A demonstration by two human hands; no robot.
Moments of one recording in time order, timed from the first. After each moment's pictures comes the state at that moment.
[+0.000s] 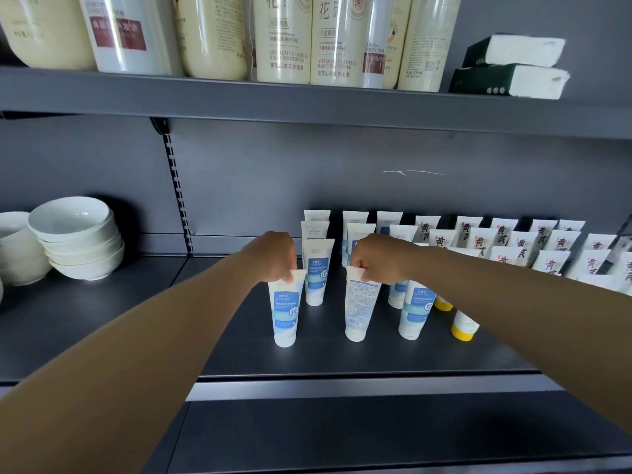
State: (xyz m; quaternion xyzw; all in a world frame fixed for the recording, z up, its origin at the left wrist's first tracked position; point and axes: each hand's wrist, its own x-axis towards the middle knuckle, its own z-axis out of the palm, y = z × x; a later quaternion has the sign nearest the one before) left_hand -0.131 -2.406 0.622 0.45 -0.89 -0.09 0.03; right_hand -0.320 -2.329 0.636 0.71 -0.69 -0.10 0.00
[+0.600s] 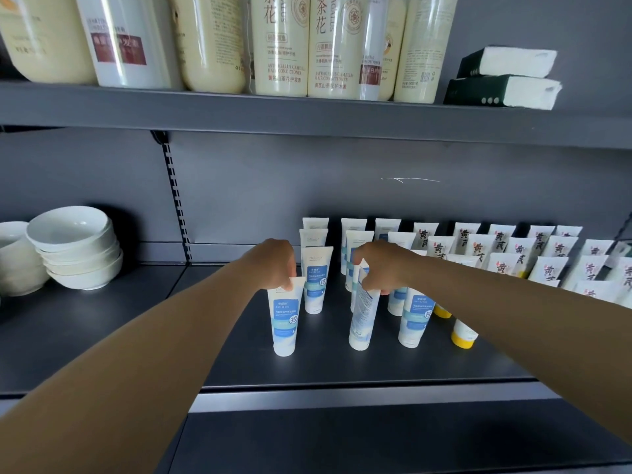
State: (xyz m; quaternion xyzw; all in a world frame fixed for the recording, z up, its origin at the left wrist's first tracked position) left_hand -0.134 -2.407 0.623 0.45 -0.89 -0.08 0.03; right_hand -0.322 -2.325 0.639 0.66 -0.75 -0.03 -0.07
